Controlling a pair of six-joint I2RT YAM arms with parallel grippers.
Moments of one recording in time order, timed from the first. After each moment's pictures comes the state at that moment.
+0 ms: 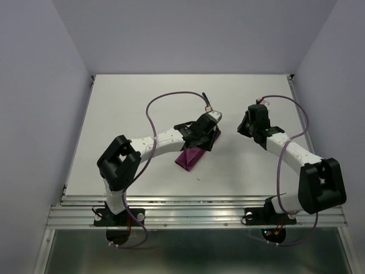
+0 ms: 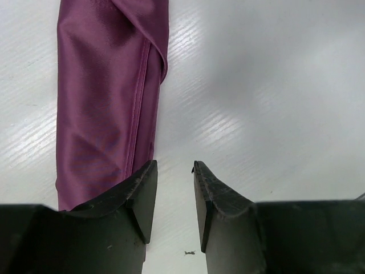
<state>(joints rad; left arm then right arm) -0.91 1.82 1.33 -0.35 -0.07 -0.43 0.27 1.40 0.87 -0.16 0.18 0.59</state>
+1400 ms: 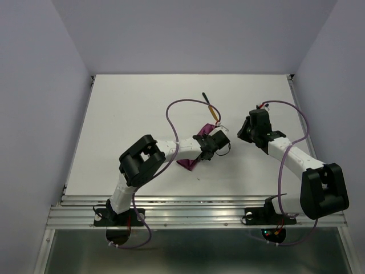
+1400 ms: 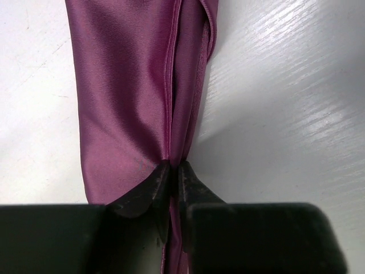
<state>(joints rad) -1.05 2.03 1.39 -0.42 -0.46 -0.29 0.25 1.33 0.78 -0.20 0.14 0.60</state>
